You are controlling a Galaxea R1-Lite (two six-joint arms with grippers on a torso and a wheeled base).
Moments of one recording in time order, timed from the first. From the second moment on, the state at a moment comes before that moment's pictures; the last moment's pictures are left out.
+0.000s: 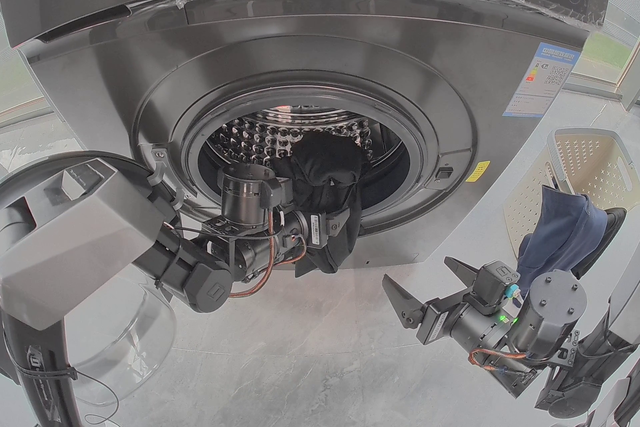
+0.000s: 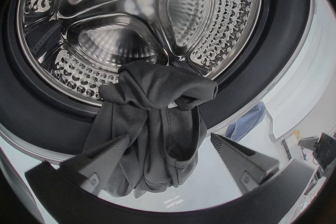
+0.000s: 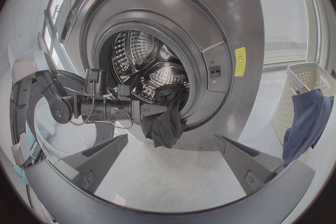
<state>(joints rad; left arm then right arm) -0.57 2.17 -1.08 -0.85 0.03 -0.20 0.88 1.87 -0.25 -1.54 -0.46 0.21</state>
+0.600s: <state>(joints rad) -0.56 2.30 -1.35 -0.88 0.04 -0.23 0.88 1.87 -0.25 -1.54 -0.45 0.21</state>
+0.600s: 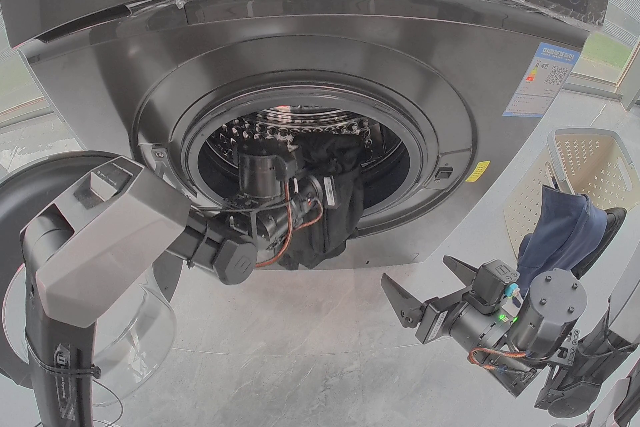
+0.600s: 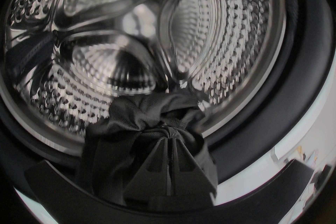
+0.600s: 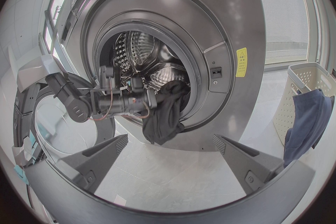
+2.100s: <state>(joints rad) -0.56 2.31 -1.28 -0.86 0.07 -0.28 0.88 1.89 -0.28 -1.54 -0.44 0.22</state>
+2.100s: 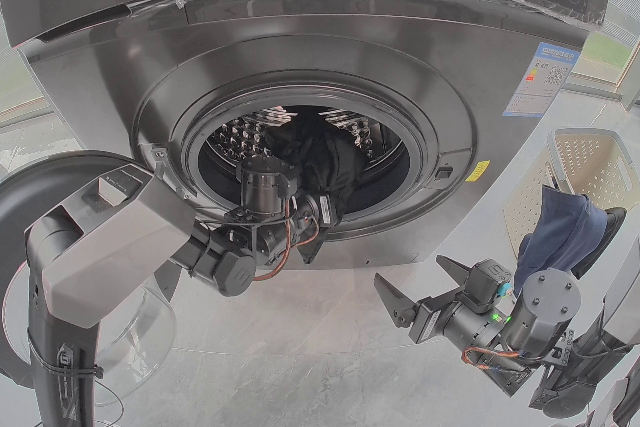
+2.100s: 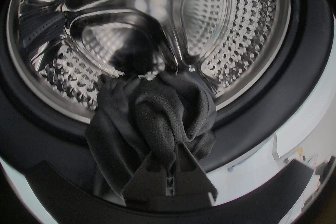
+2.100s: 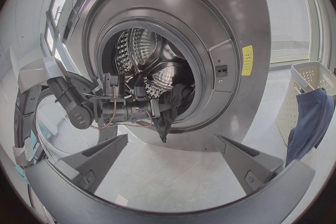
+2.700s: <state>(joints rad) -0.52 2.47 -1.83 -0.91 0.25 -0.31 0.88 1.88 -0.29 -1.54 -0.44 0.22</state>
